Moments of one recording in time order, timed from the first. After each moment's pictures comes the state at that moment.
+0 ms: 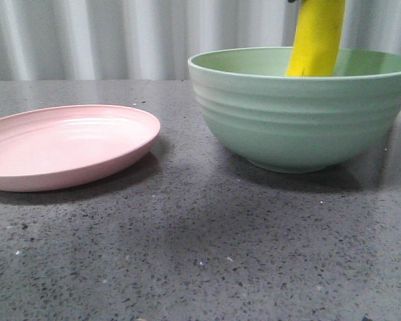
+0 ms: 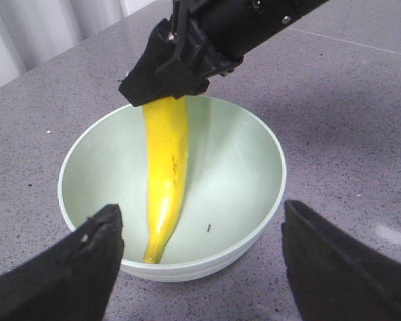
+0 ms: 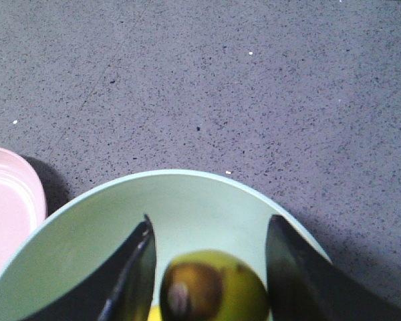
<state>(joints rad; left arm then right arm) -0.94 1.14 -1.03 -0.16 0.38 0.15 0.28 1.33 -1.14 0.15 0.46 -0.03</state>
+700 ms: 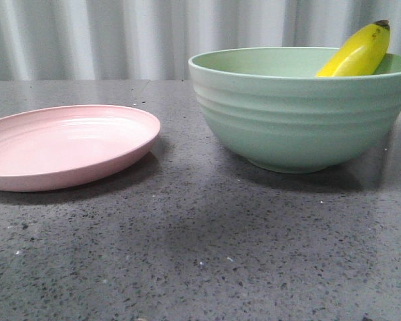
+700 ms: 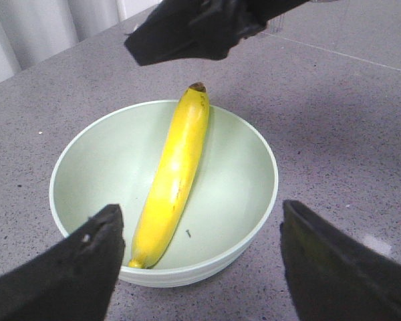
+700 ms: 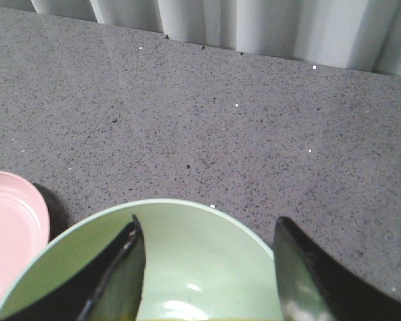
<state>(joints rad) -0.94 1.14 -1.03 -0.20 0.37 0.15 0.28 1.22 -1.14 0.07 0.47 -0.03</state>
